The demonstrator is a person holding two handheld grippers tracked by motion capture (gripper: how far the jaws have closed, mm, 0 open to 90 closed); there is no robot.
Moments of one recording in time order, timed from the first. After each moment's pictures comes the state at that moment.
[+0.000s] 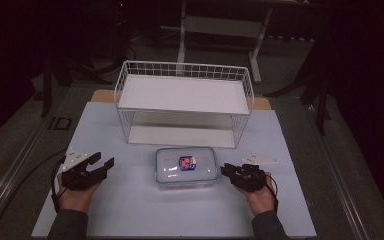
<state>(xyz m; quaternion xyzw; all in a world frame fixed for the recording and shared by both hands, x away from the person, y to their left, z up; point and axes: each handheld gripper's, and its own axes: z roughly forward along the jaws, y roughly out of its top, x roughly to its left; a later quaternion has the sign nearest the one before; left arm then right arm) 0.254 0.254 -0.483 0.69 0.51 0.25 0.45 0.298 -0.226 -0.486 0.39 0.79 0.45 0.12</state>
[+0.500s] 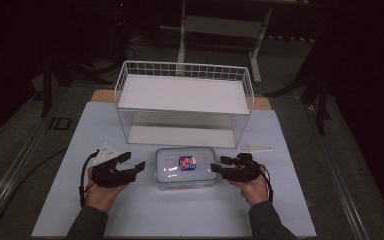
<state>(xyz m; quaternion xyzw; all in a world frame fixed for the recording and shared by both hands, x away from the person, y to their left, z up) 0.269 0.183 -0.471 0.74 0.45 0.17 0.47 0.323 -0.211 -0.478 0.40 0.79 0.47 0.05</state>
